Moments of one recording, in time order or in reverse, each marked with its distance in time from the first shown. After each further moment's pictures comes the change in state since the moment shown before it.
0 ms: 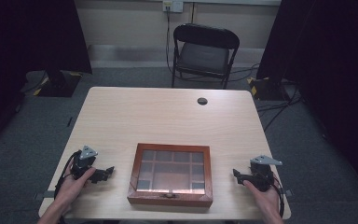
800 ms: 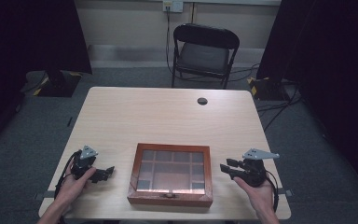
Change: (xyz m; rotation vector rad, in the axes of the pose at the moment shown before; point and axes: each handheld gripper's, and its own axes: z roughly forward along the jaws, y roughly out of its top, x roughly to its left) left arm -0.001 0.000 0.001 -0.006 -0.005 -0.008; right arm 0.042 0.046 -0.029 -0.074 0.310 -0.057
